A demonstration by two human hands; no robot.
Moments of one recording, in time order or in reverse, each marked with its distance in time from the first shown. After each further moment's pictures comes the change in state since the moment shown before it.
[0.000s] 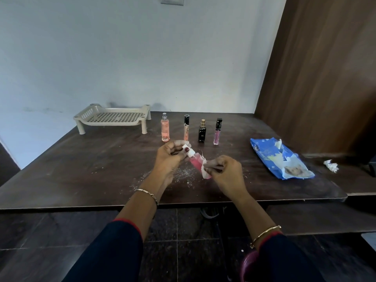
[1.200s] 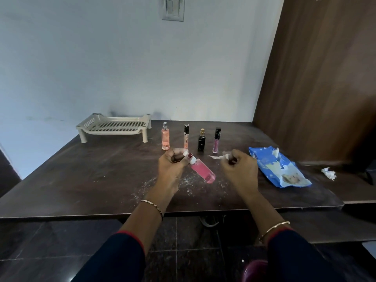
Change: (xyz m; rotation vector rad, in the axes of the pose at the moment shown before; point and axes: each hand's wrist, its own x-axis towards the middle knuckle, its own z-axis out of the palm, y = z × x) left_hand -0.011 0.008 0.013 -0.066 0.108 0.057; right_hand 0.018 -0.017 -0.028 -0.276 0.331 -0.105
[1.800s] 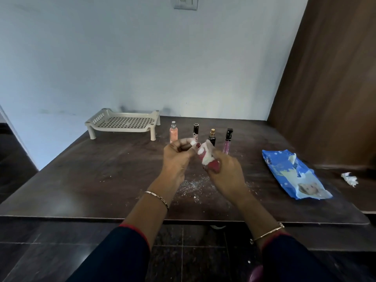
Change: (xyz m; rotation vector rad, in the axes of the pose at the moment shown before) left_hand 0.021 0.032 0.013 -0.098 0.035 -0.061; right_hand 0.008 -0.023 0.036 0.021 -0.314 -0.258
